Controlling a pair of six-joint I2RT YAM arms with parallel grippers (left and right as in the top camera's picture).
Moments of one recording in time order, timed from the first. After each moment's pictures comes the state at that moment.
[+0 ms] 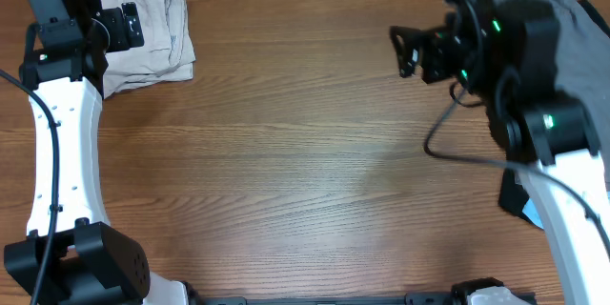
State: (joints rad) left arm 0.23 1.69 1.61 -0.58 -0.08 0.08; right arm 0.17 1.27 1.37 -0.54 -0.21 0.06
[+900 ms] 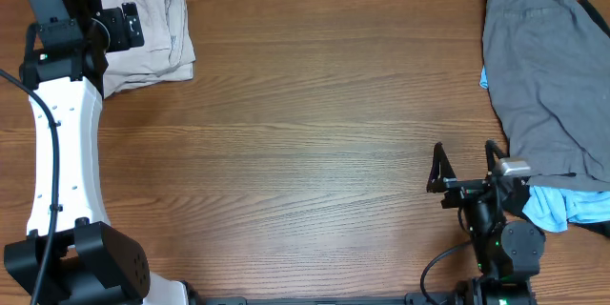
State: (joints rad) left arm 0.23 1.69 1.61 -0.58 -0.08 0.08; right arm -0.01 0.22 0.09 0.09 -0.13 0.19
